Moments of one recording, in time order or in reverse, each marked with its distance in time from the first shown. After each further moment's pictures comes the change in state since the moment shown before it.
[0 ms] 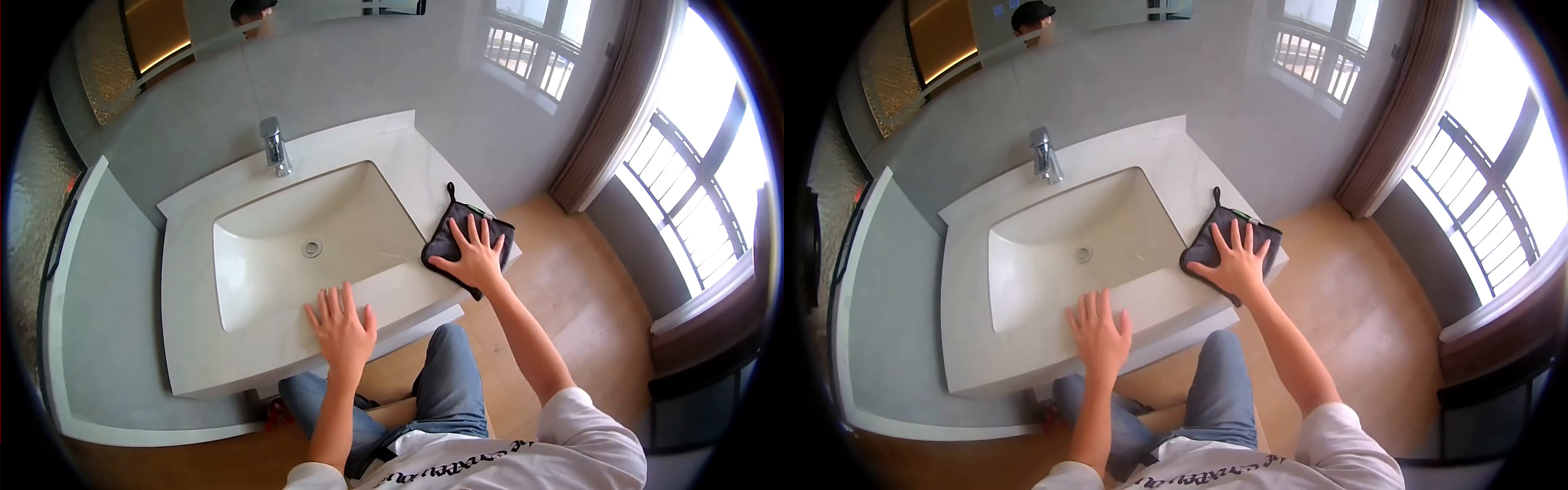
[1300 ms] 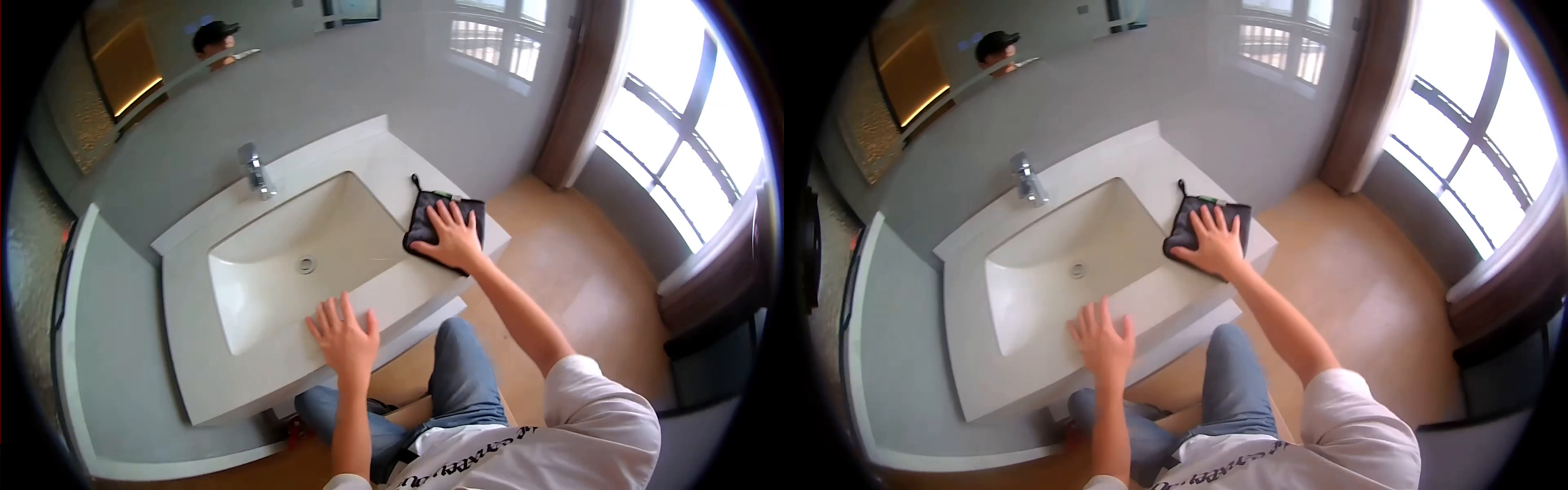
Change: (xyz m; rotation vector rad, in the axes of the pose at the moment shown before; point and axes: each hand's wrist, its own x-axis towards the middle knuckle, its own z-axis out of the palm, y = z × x) left_hand 0.001 -0.002 0.004 -0.012 0.015 0.003; right_hand 0.029 -0.005 0.013 0.021 0.102 -0.072
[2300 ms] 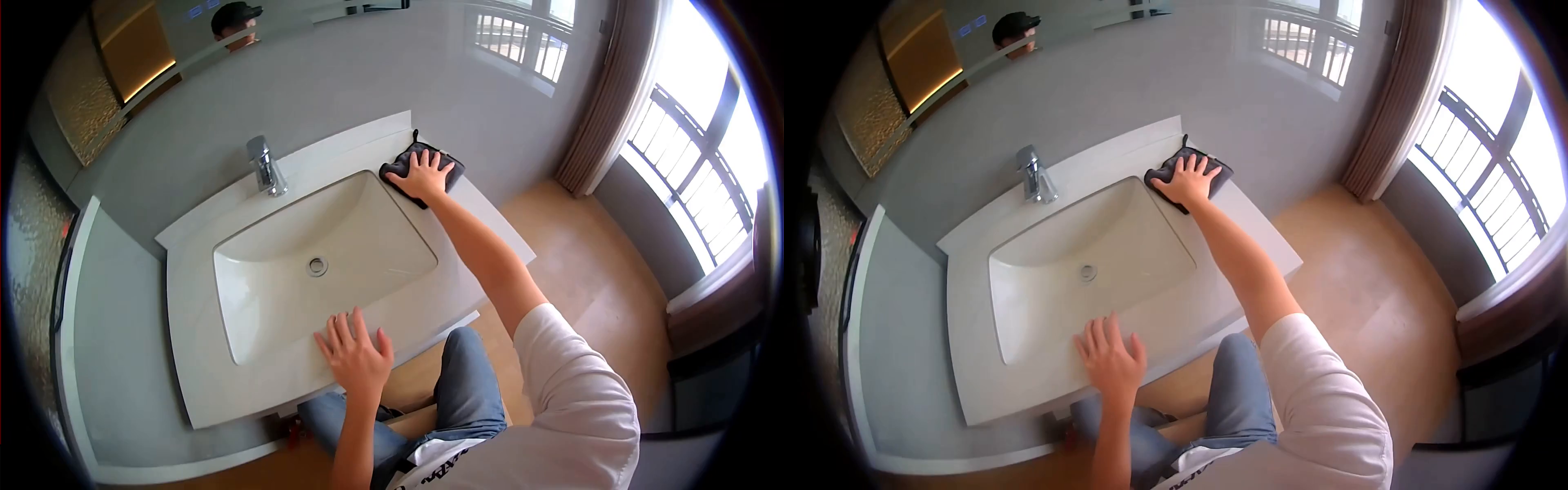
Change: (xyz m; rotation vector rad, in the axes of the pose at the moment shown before) left_hand 0.005 0.006 -0.009 0.044 -0.062 -0.034; right_hand 0.194 -0.045 0.040 -0.006 -0.074 0.206
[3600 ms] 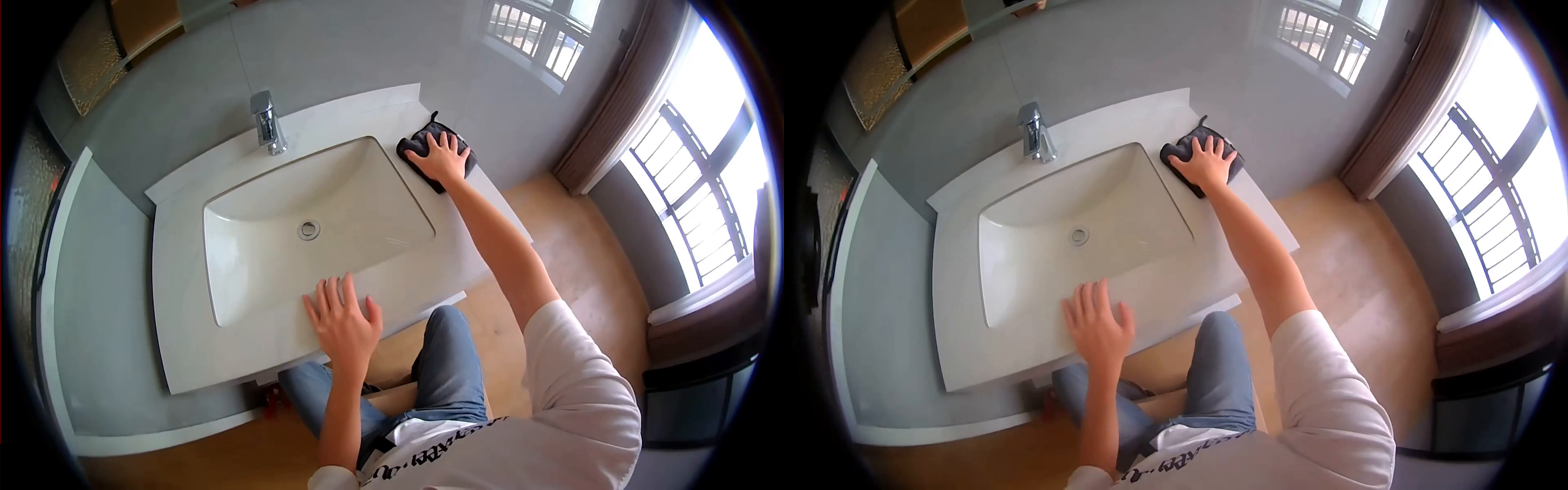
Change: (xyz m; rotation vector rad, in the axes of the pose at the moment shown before) left_hand -0.002 -0.001 0.004 -0.058 0.040 -0.019; right_hand -0.026 0.030 -0.008 0.021 0.043 0.014
